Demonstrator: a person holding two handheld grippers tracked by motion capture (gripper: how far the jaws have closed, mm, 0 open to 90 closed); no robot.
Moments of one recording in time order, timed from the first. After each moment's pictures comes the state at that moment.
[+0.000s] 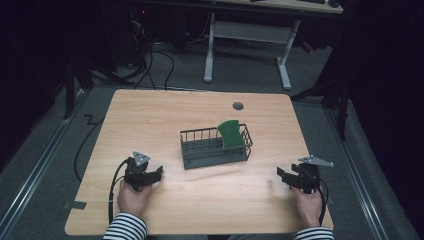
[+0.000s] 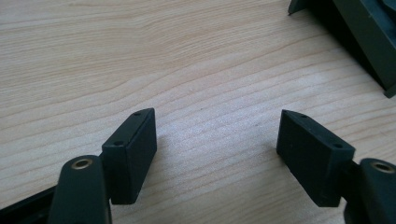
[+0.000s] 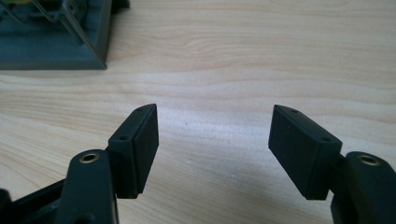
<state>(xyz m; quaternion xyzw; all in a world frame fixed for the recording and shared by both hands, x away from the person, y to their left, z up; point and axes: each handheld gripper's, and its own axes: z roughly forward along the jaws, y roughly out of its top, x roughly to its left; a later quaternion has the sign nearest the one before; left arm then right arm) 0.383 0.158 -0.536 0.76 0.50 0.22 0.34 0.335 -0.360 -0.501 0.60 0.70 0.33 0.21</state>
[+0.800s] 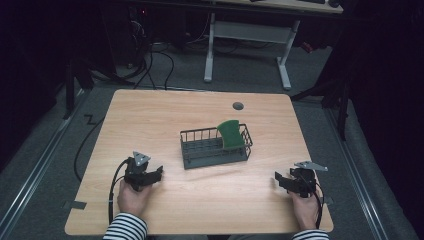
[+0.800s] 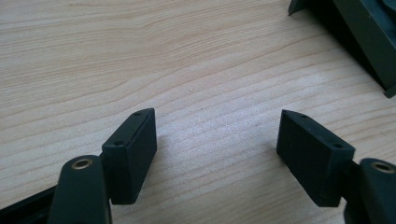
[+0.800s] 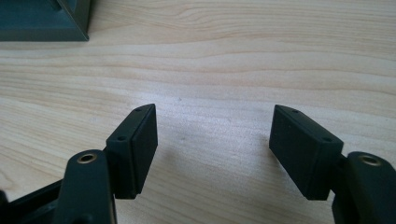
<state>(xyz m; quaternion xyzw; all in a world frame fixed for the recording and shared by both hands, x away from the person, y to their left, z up) 0.383 0.158 -0.536 0.76 0.50 0.22 0.34 0.332 -0.357 -0.522 0.60 0.70 0.32 0.22</state>
